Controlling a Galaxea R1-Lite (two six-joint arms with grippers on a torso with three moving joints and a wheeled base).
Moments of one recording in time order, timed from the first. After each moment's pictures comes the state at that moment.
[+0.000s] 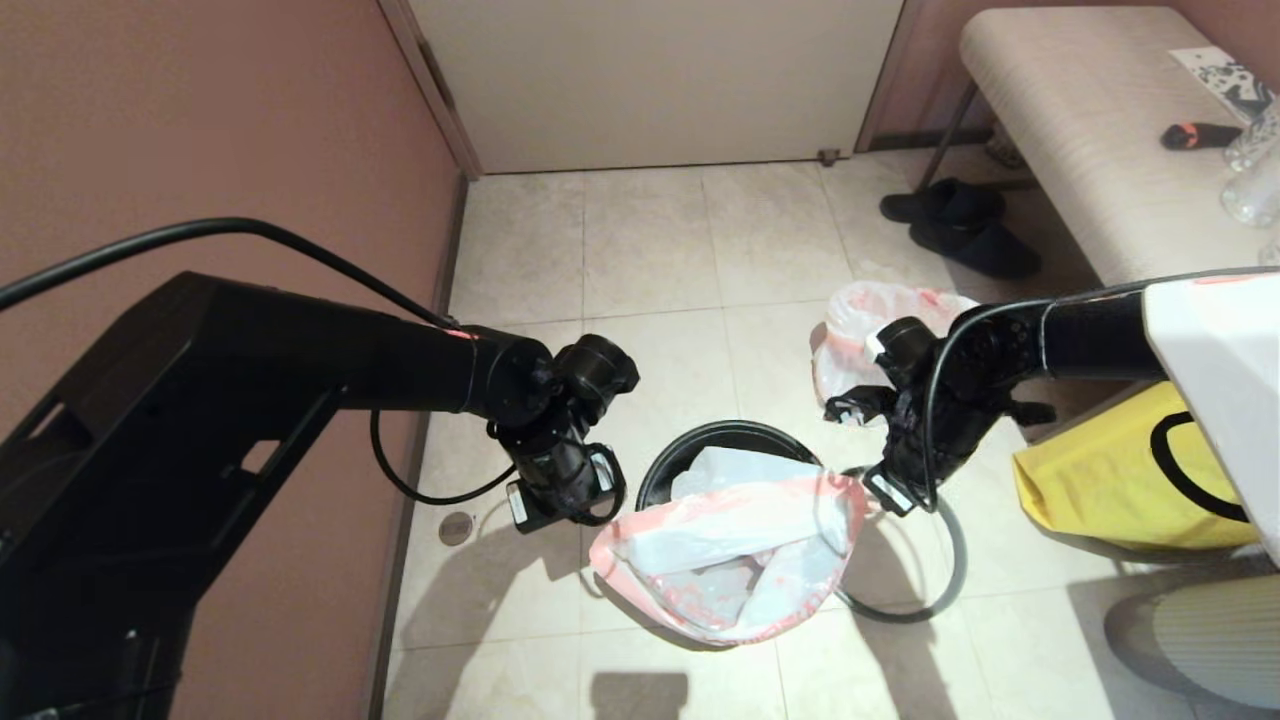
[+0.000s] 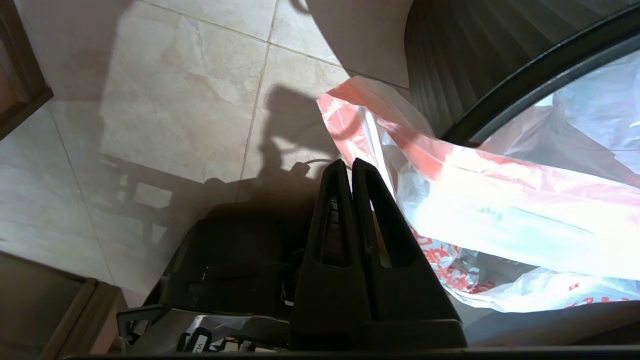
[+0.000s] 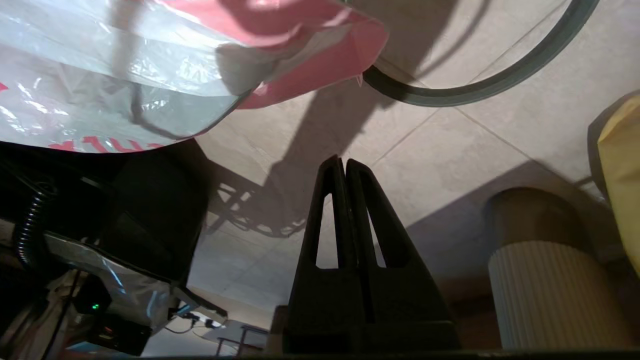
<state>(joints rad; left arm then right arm) -0.52 2.20 -1.66 0.64 0.22 -0.85 0.30 2.27 -1.84 0.80 -0.08 -0.32</state>
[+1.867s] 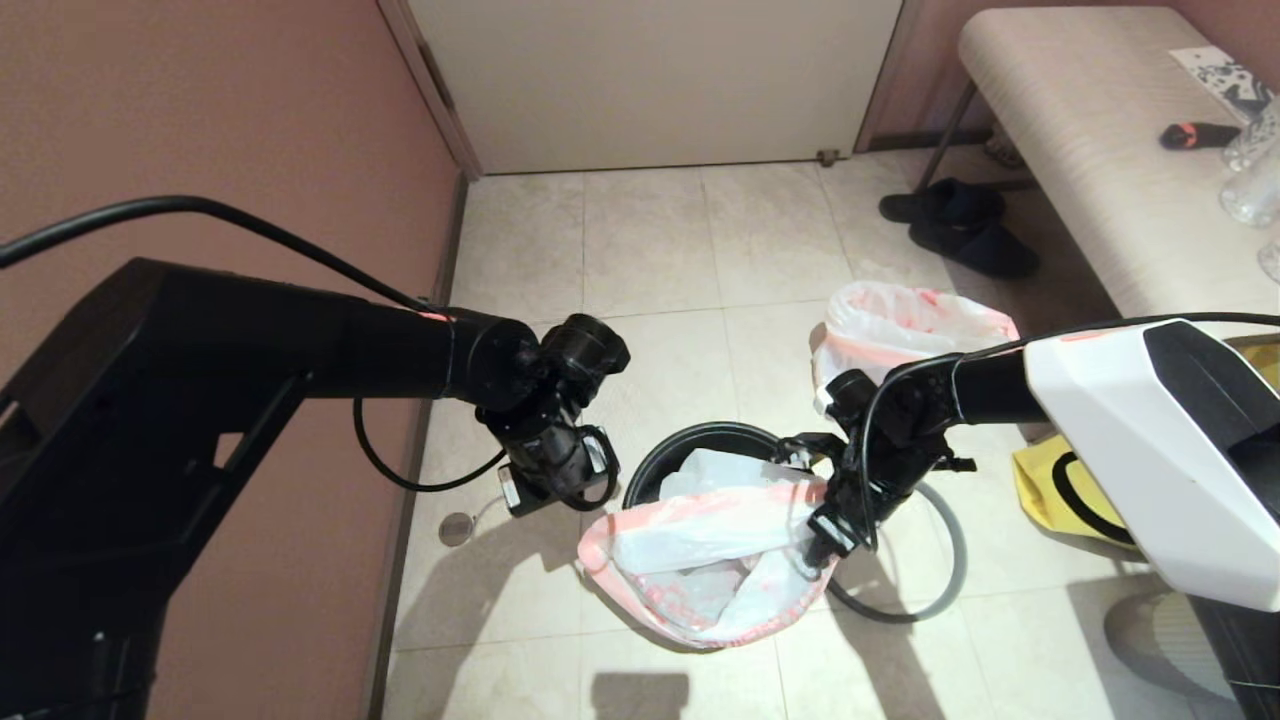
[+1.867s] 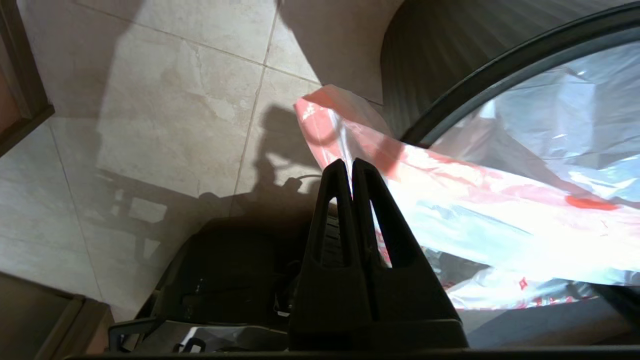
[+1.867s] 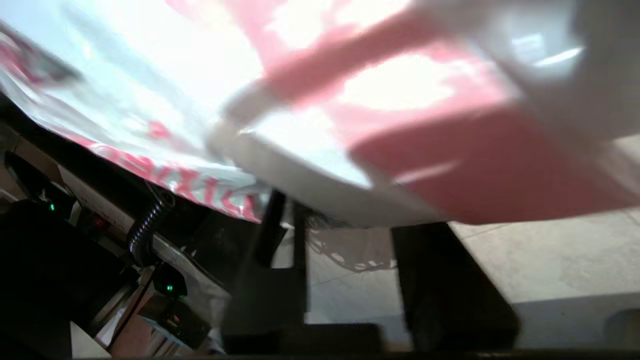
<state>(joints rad) -0.51 2.17 -1.68 0.64 0.25 -0.85 0.36 2.43 -1.88 0.75 0.21 -0.32</state>
